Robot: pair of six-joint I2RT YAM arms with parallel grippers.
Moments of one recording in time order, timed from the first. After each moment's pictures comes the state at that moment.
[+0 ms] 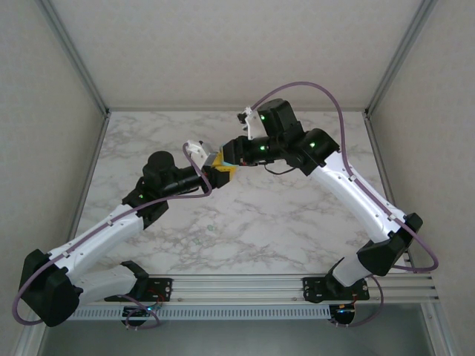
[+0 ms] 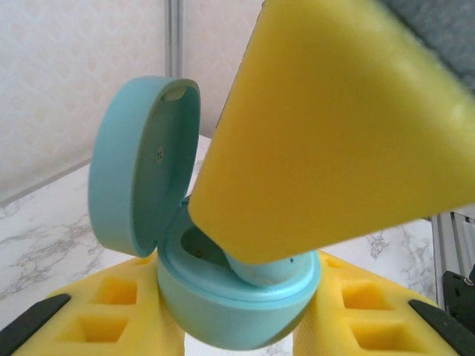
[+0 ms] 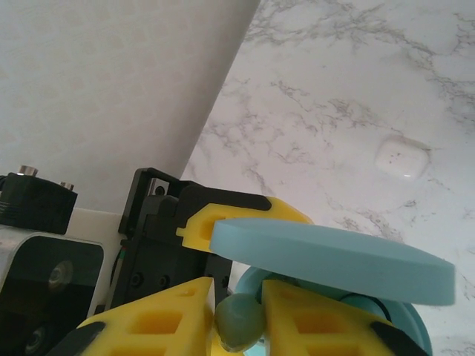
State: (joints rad) left arm -0.64 1.11 0.81 0.21 0.48 -0.07; right arm 0.77 1.53 1.76 -0.88 -0.42 0.59
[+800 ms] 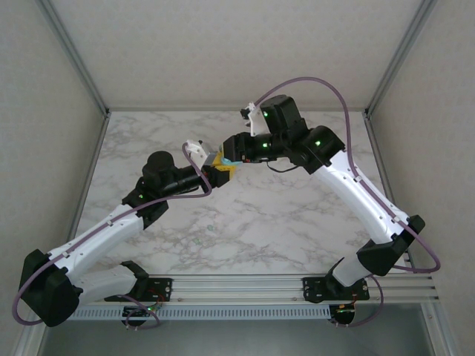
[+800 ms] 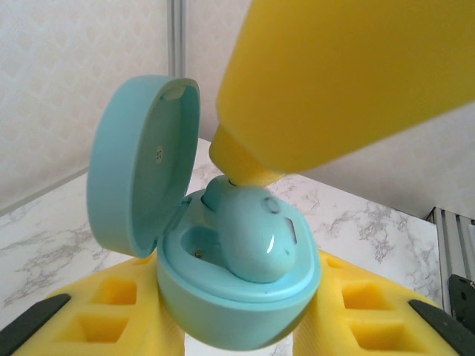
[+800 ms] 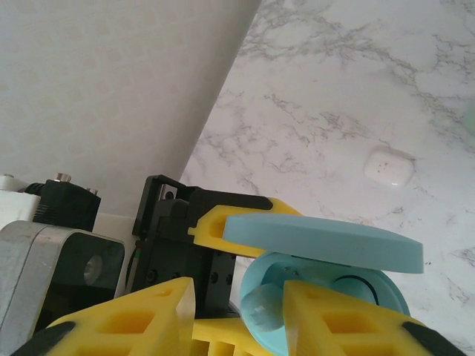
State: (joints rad) left arm -0.64 1.11 0.81 0.23 0.47 -0.06; right arm 0.78 1.53 1.83 -0.93 -0.38 0.59
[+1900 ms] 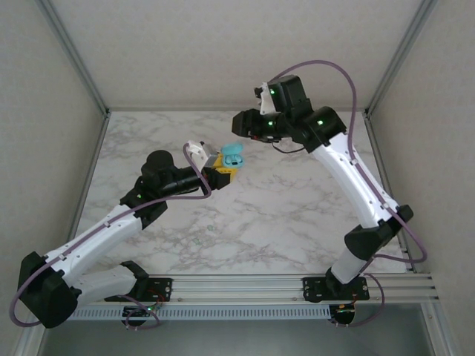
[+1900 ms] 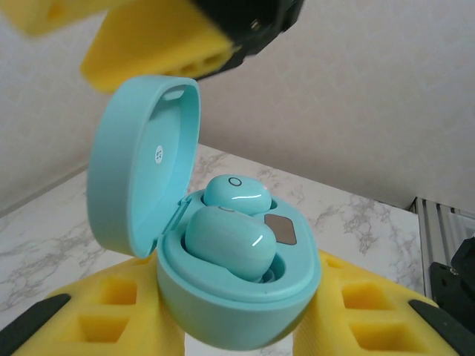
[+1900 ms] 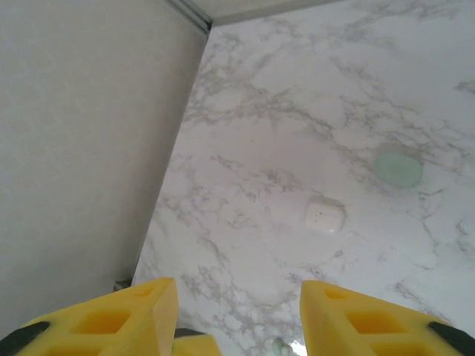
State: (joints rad) left arm -0.65 1.09 0.84 0.17 0.51 -0.04; right arm 0.66 1.68 2.04 -1.03 -0.30 0.61
